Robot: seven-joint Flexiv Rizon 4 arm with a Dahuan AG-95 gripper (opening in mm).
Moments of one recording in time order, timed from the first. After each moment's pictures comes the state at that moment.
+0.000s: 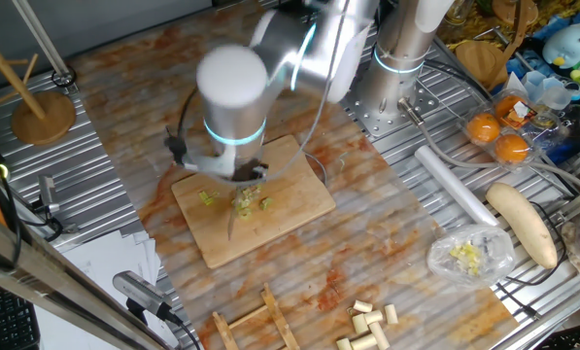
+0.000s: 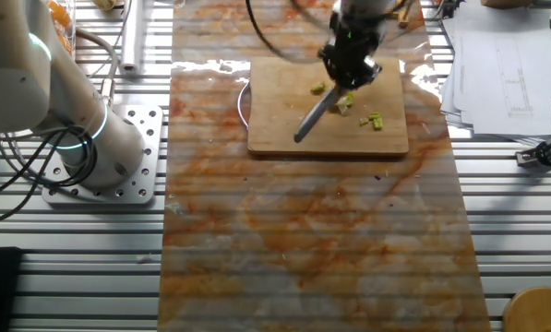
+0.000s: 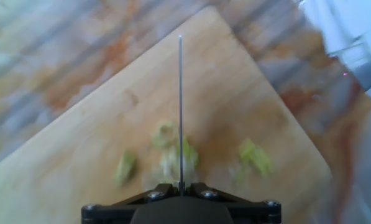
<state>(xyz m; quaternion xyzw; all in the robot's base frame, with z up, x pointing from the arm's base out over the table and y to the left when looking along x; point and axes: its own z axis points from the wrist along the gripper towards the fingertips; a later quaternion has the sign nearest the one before) 0.504 0.115 0.051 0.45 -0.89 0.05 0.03</state>
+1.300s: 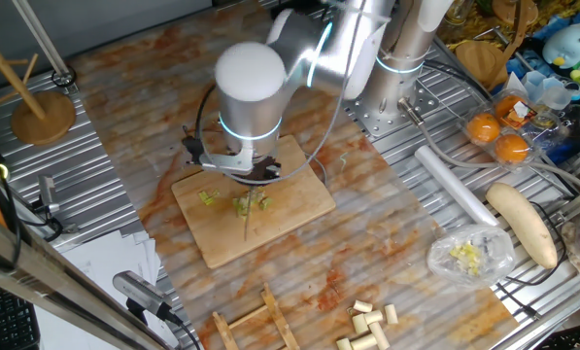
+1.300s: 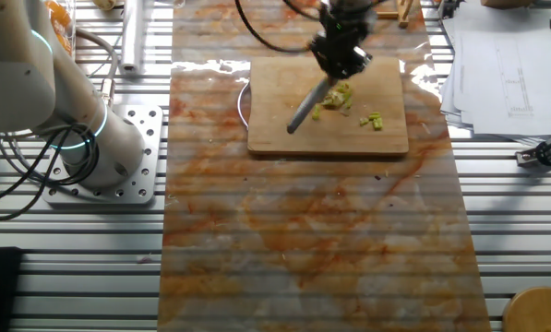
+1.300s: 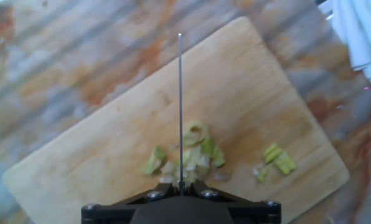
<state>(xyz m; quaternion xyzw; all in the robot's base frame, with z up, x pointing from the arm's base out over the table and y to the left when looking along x) 0.477 0.124 0.065 0.47 -0.88 0.06 0.00</state>
